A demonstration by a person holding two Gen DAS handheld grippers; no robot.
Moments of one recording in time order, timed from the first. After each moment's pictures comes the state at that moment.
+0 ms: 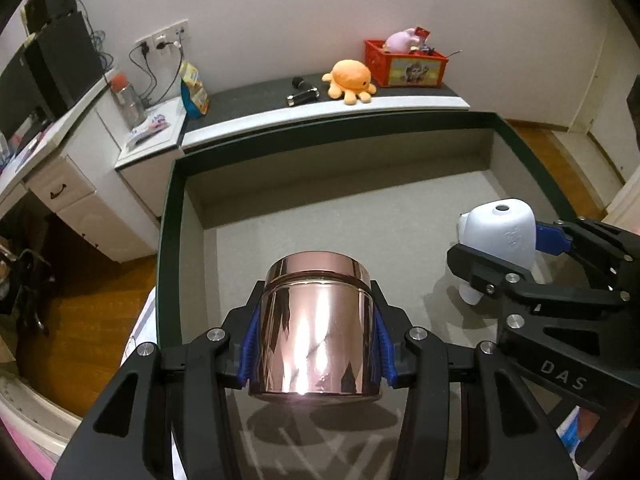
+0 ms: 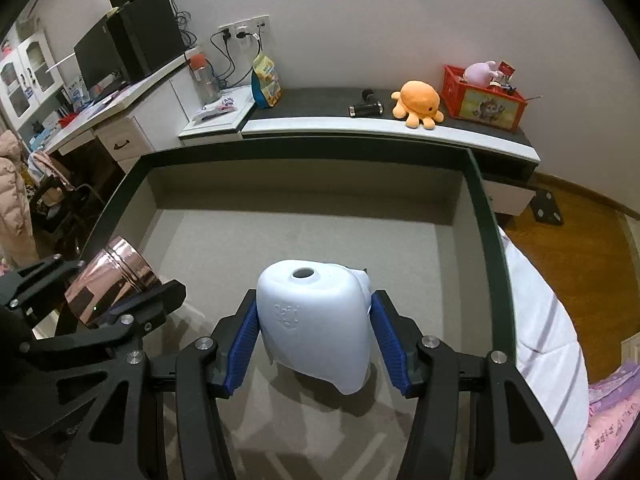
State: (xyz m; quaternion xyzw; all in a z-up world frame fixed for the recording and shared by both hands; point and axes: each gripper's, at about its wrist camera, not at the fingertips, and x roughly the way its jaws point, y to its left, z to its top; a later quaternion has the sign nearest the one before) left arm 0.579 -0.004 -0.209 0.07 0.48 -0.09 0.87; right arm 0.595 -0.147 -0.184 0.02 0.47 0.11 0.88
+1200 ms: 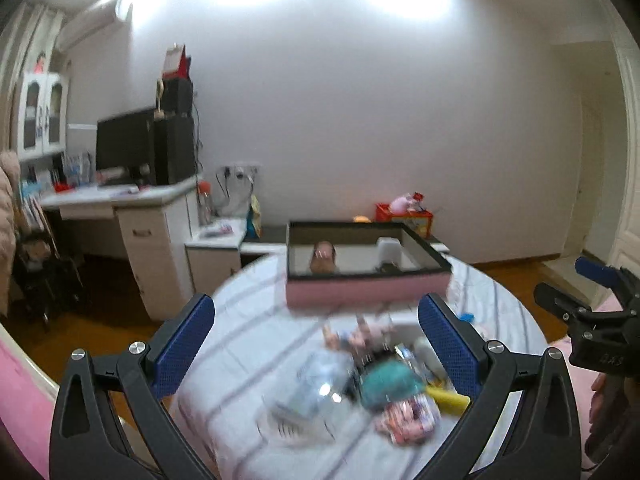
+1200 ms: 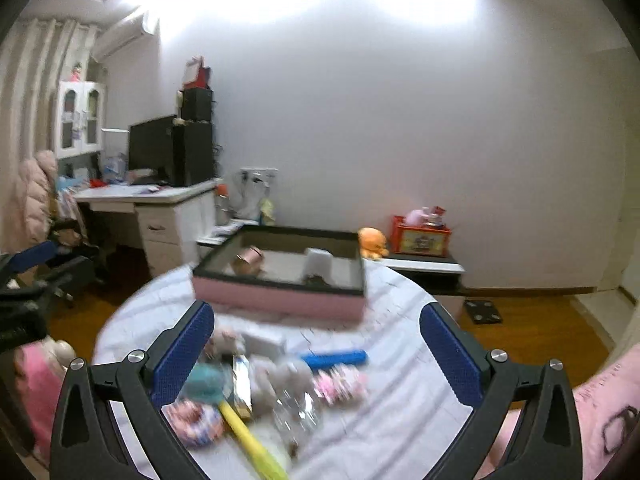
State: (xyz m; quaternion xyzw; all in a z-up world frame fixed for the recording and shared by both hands) left arm 0.169 0.068 -0.127 -0.02 0.18 -0.05 0.98; right arm 0.209 -0.170 -0.101 -0.03 0.17 0.05 0.98
